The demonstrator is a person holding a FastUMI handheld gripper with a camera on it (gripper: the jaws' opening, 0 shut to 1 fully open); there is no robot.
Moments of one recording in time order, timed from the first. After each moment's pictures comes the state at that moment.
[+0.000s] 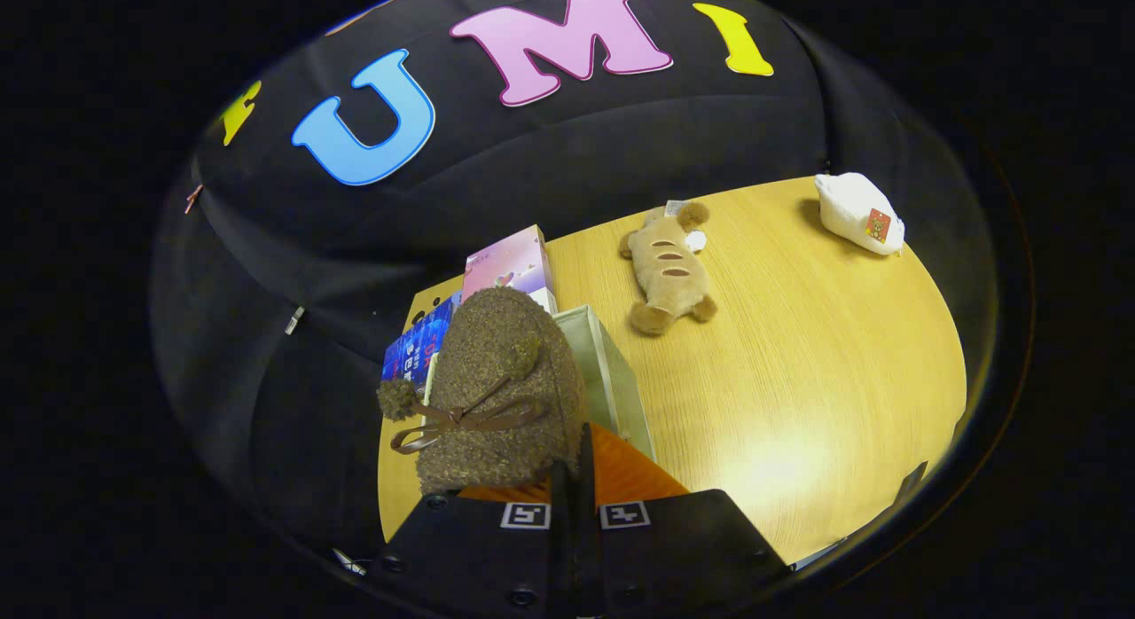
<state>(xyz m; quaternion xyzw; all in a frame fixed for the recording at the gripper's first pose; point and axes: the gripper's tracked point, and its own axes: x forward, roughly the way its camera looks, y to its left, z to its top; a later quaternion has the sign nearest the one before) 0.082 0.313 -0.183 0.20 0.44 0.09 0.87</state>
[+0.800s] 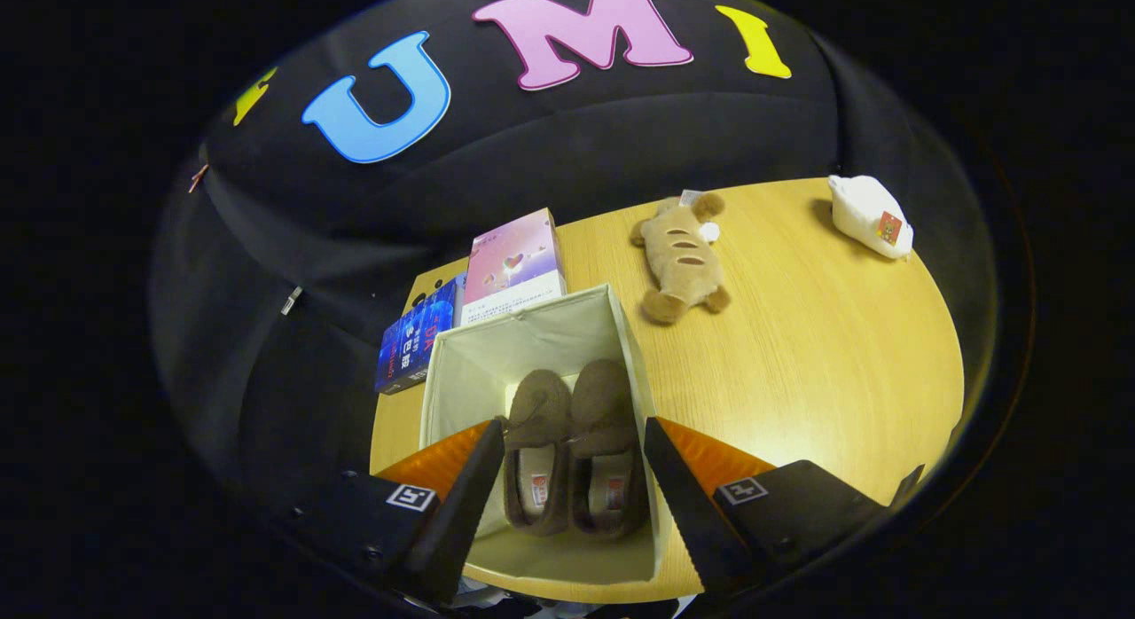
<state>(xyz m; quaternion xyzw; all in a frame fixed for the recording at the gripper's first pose) 0.074 0.324 -0.178 0.17 0.44 0.10 0.88</state>
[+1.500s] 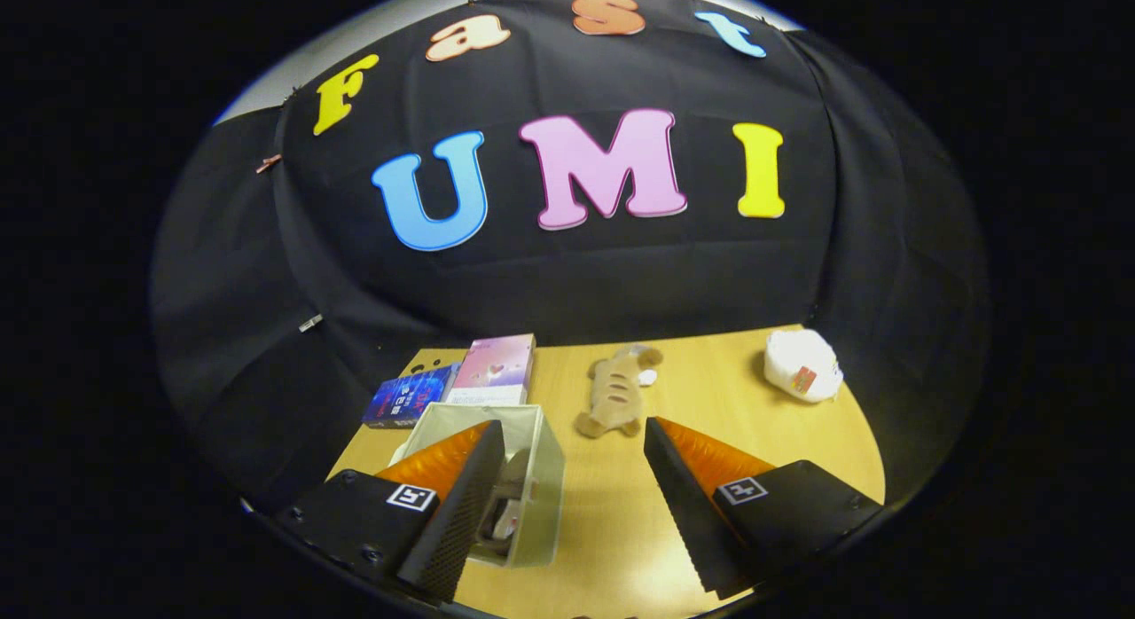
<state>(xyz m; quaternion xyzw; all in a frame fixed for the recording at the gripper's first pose) 0.067 0.183 -0.041 0.08 0.22 0.12 0.96</state>
